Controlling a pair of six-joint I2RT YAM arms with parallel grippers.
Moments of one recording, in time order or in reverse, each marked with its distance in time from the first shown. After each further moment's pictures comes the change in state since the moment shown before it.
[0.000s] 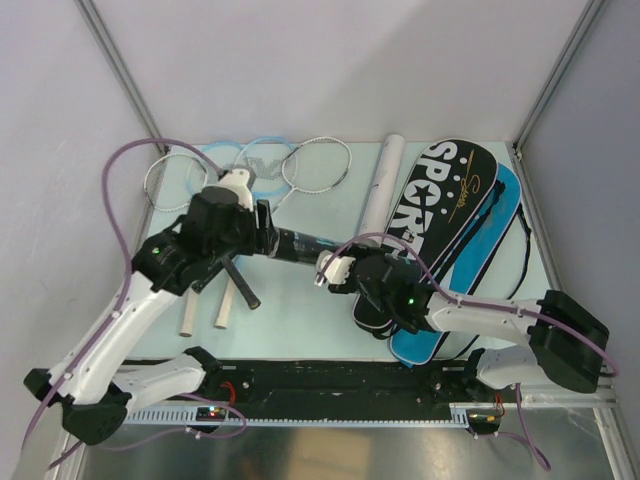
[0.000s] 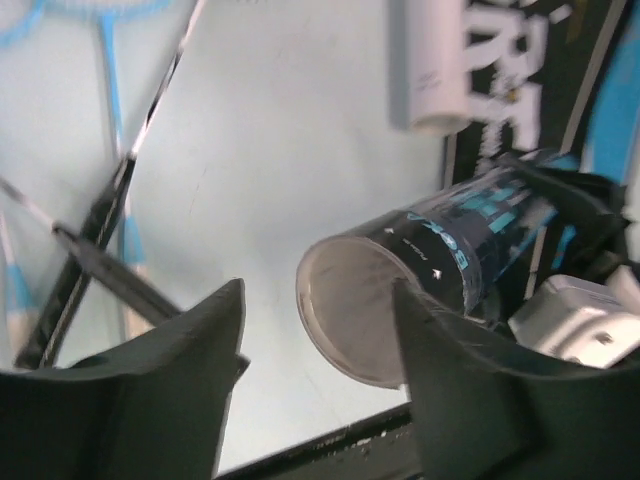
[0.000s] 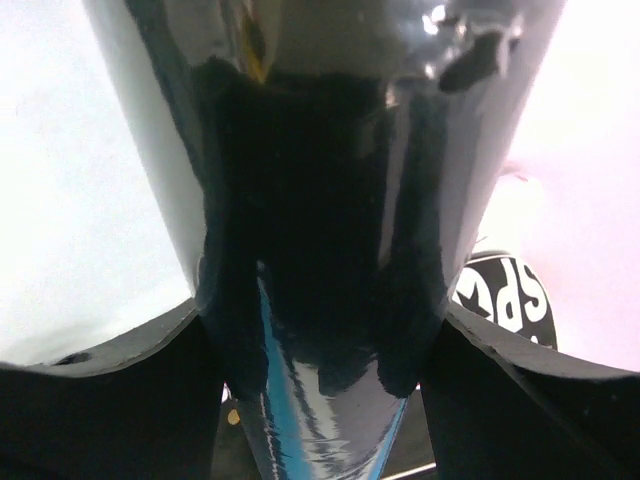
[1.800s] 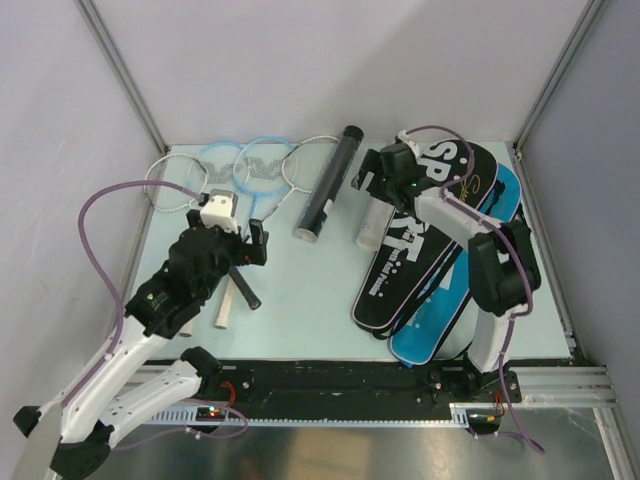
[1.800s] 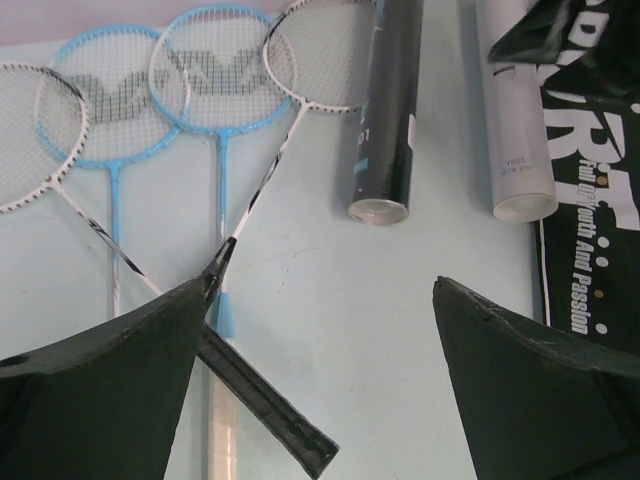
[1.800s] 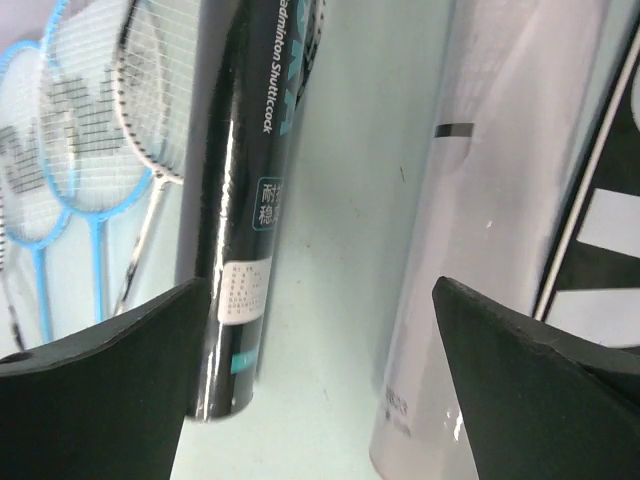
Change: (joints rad) left arm -0.018 -0.306 -0.338 0.395 -0.222 0.225; right arm -0.623 0.570 0.765 -0.360 -0.304 1.403
